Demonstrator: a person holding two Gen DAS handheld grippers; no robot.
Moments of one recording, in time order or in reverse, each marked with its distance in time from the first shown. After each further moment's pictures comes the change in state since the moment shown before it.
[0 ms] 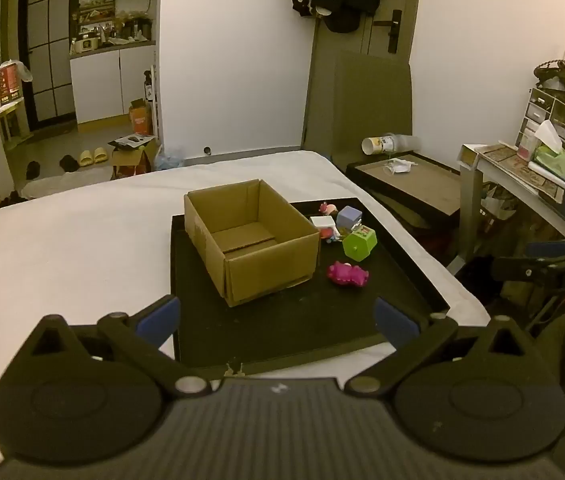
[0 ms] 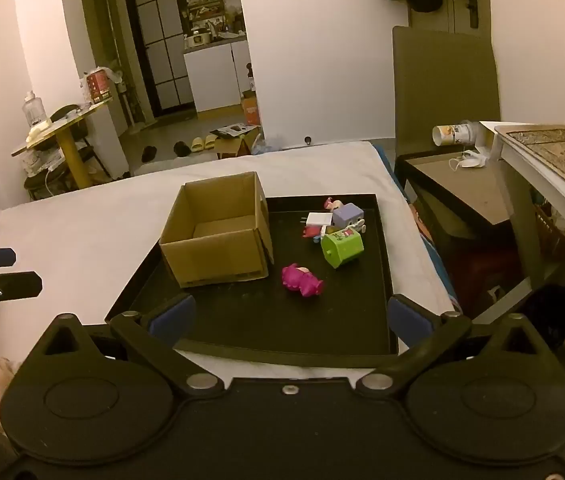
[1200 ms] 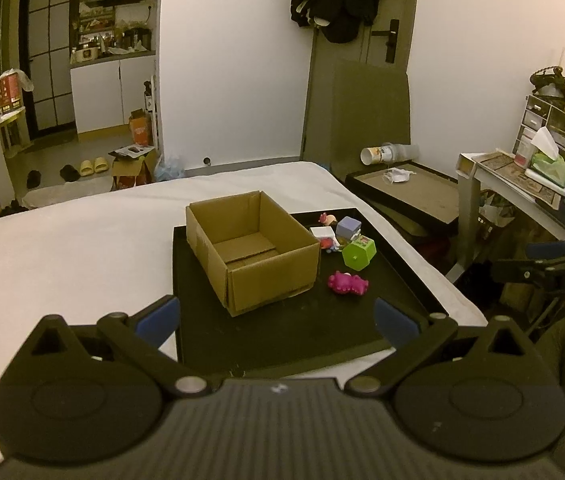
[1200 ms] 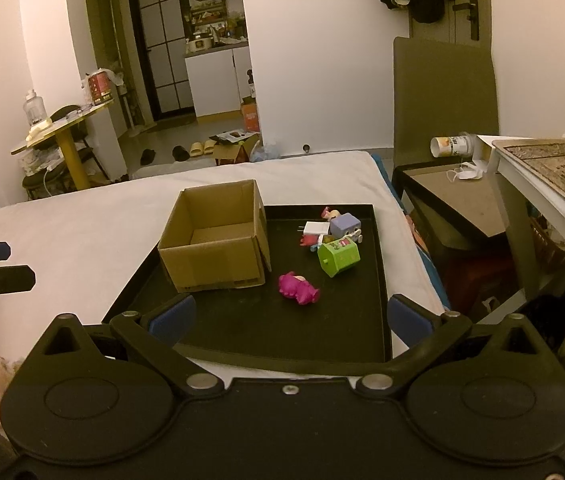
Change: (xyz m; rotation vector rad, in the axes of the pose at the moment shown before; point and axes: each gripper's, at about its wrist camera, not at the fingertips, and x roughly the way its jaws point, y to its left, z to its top) left arm -0.012 0.003 0.005 0.005 -0.032 -0.005; right arm -0.005 0.002 0.003 -0.013 -0.010 -0.008
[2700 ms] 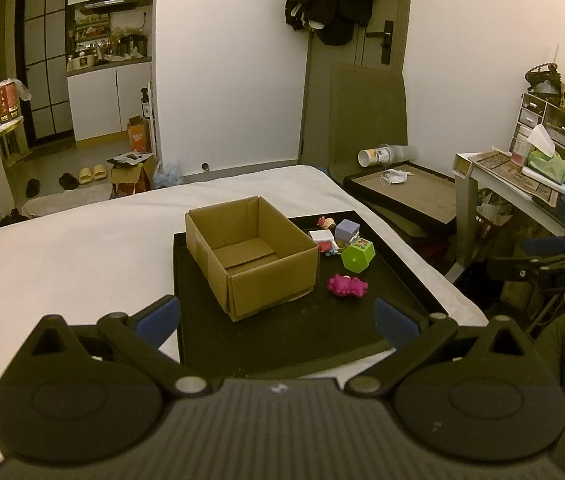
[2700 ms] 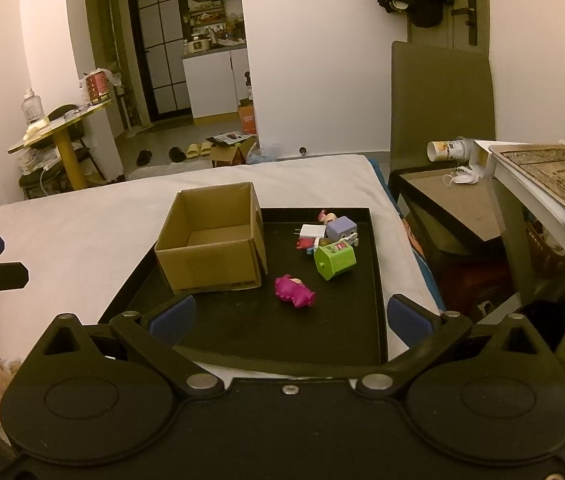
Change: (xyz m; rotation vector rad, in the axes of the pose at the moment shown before) left arm -0.002 -0.001 -0.006 0.013 -0.013 -0.002; right arm 0.000 0.000 -0.001 -0.013 -0.011 -0.014
